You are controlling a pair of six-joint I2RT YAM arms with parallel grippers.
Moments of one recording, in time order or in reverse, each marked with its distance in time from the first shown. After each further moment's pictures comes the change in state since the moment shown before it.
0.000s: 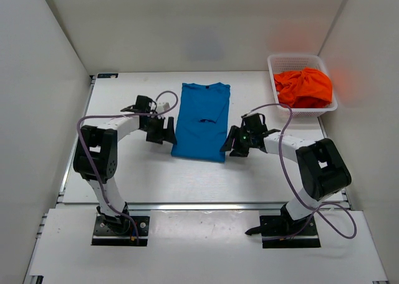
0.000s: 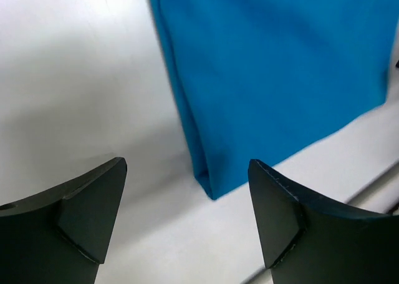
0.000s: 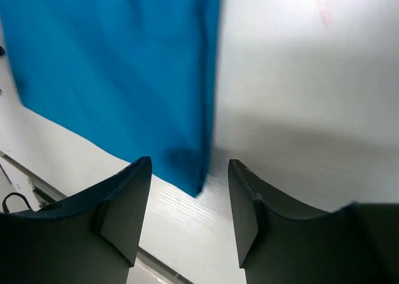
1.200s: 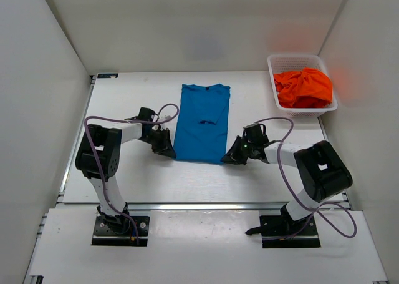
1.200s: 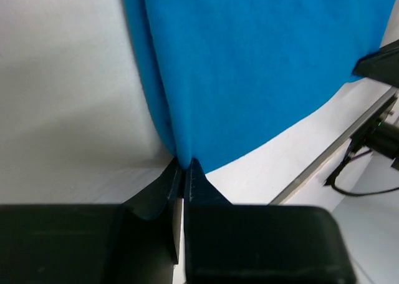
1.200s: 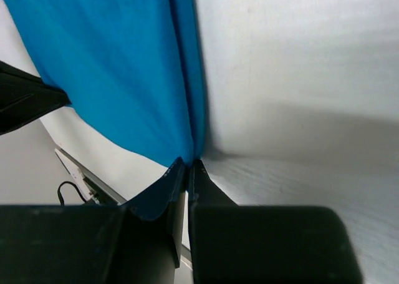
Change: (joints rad) left arm -0.024 0.042 -0.174 0.063 0.166 -0.145; right arm 0.028 -0.008 -0.190 0.183 -0.097 0.249
